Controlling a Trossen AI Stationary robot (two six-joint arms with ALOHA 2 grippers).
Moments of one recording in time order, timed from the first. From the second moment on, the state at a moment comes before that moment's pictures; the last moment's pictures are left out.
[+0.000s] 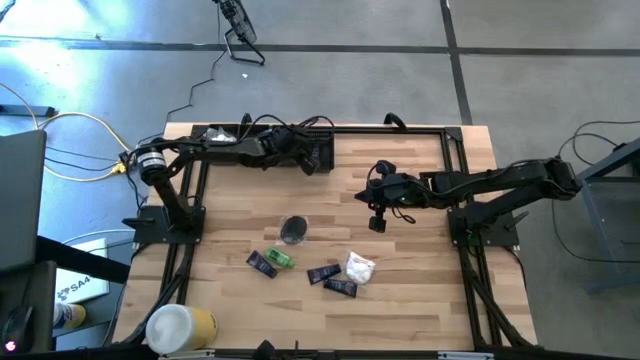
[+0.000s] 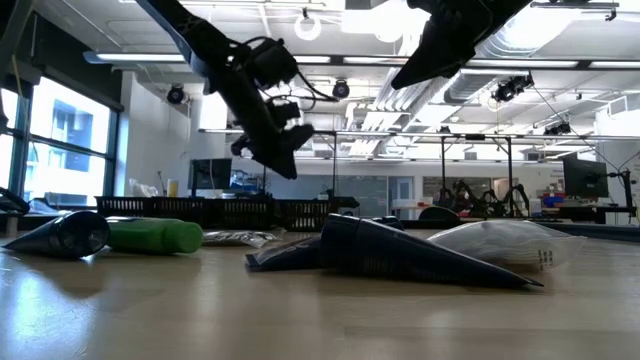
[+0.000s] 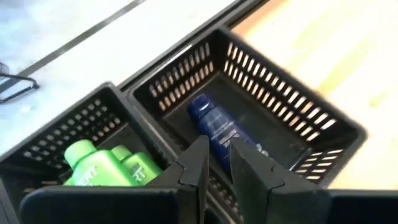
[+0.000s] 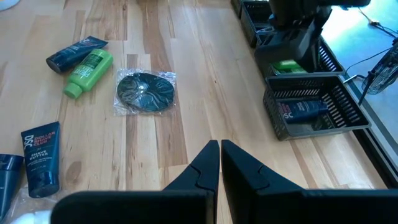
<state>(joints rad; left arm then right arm) 0.44 1.70 1.09 -0.11 -0.34 -0.23 0.04 1.25 0.91 -0.30 0.26 0.03</state>
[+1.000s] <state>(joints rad) 0.24 1.55 1.05 -0.02 0.15 0.00 0.04 1.25 0.91 -0.26 0.25 0.11</state>
